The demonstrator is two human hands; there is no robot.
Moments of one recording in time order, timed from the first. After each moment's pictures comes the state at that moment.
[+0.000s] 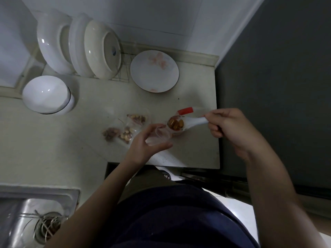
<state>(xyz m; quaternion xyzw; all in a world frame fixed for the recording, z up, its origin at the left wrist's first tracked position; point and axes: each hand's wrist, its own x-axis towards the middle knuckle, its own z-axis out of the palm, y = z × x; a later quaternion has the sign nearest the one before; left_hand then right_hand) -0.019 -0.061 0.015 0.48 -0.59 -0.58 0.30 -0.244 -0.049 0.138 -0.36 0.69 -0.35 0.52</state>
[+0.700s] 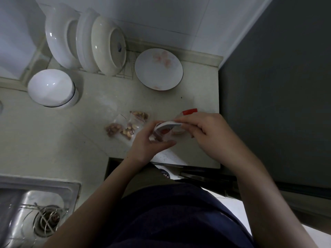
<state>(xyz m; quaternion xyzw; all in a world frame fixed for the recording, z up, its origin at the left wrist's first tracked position) -0.022 -0.051 0.034 0.45 -0.57 -0.58 0.36 -0.198 -0.039 0.155 -0.71 0.61 -0.16 0.29</state>
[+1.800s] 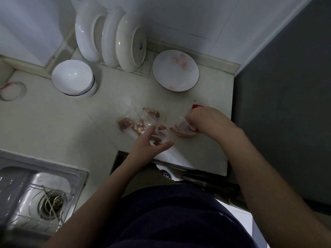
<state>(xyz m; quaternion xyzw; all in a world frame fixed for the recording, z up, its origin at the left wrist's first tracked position) 0.006 -0.033 0.021 0.56 -0.52 -0.57 0.29 -0.196 -0.115 0.082 -0.83 0.51 0.21 0.09</state>
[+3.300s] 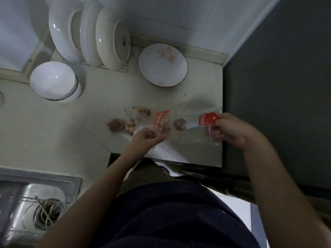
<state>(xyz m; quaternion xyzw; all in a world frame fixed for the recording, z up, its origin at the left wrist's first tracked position) -0.004 -0.056 -0.010 0.56 -0.50 -0.63 0.20 -0.267 -0.069 0.077 -0.25 0.69 -0.24 0.63</state>
